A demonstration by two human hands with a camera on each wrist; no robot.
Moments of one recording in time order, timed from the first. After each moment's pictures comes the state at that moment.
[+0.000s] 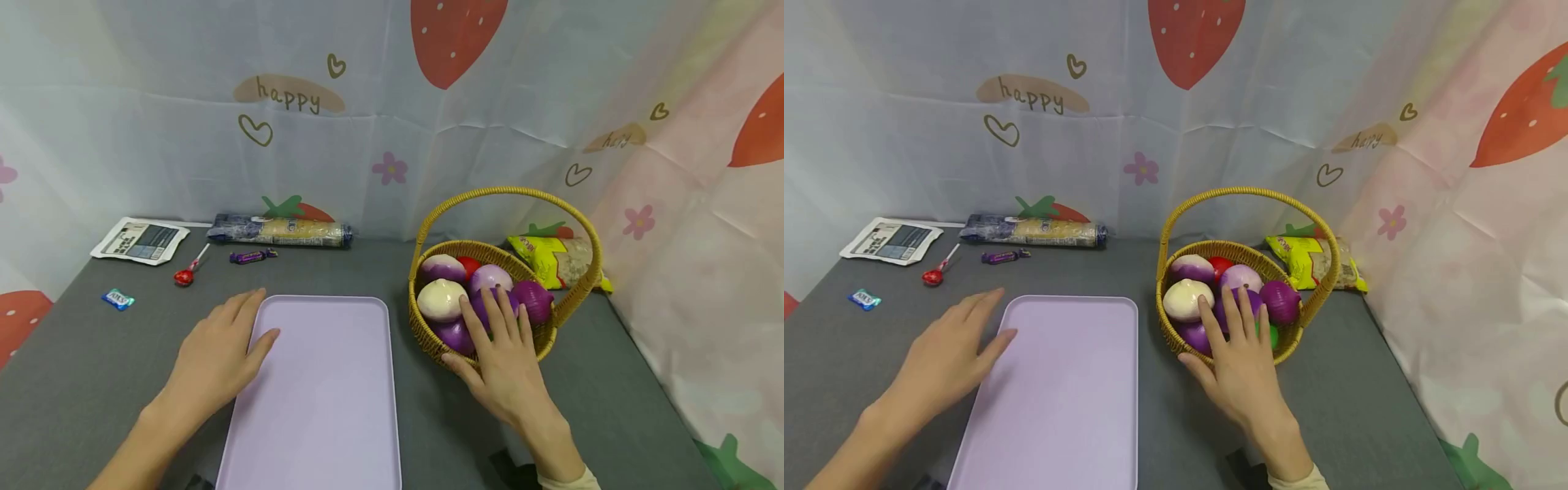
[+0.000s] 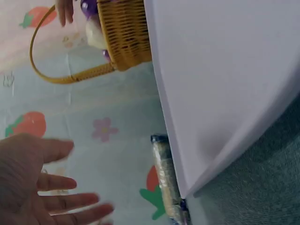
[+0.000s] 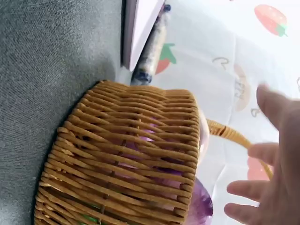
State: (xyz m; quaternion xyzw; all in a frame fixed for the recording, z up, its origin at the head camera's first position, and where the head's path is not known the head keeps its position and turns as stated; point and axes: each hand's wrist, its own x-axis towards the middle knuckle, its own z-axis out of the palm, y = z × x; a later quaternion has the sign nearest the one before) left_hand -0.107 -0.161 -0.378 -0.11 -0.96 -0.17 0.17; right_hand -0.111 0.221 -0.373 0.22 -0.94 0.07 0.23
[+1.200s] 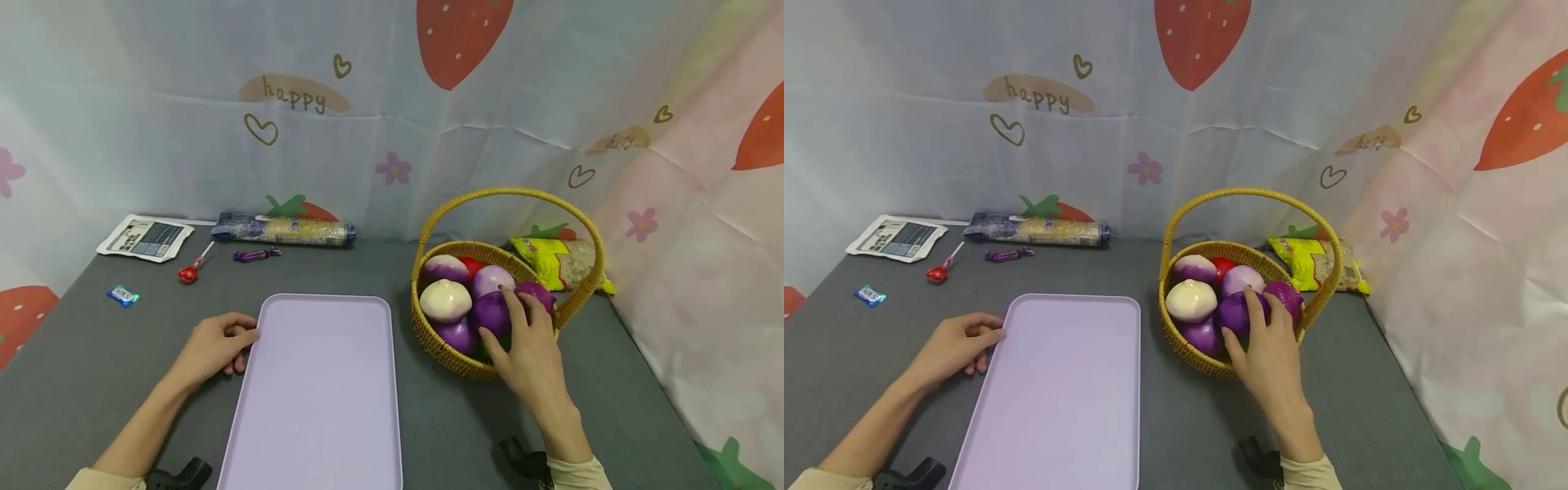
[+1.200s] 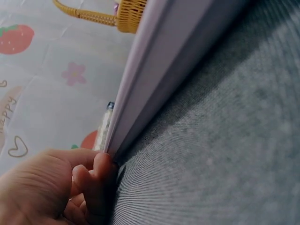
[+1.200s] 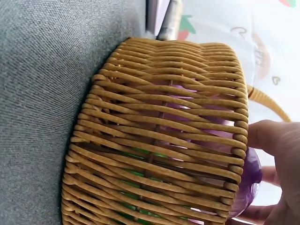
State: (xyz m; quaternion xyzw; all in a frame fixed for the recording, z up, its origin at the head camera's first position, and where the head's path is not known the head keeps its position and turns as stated) left_hand -0.148 -0.214 -0.451 -0.01 -0.86 -0.51 -0.07; right_hand -0.130 0.246 -0.380 0.10 -0.95 0.15 0.25
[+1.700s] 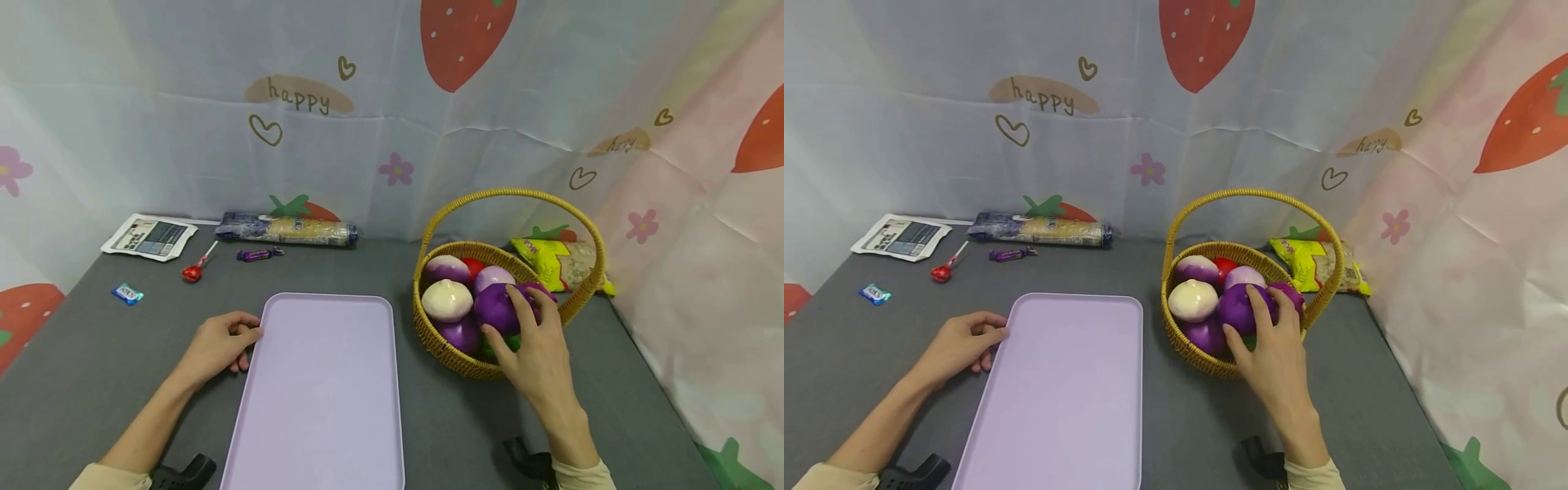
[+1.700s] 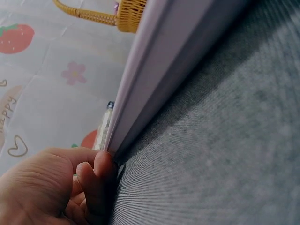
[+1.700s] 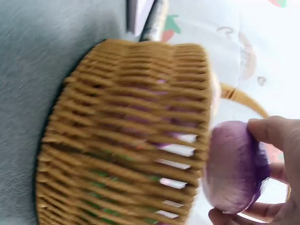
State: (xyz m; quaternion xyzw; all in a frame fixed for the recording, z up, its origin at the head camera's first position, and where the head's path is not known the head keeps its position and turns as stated) left_hand -0.151 -0.214 -0.457 -0.01 -0.86 -0.50 -0.06; right_hand -0.124 0.244 -0.368 0.13 -0.93 0.18 0.30
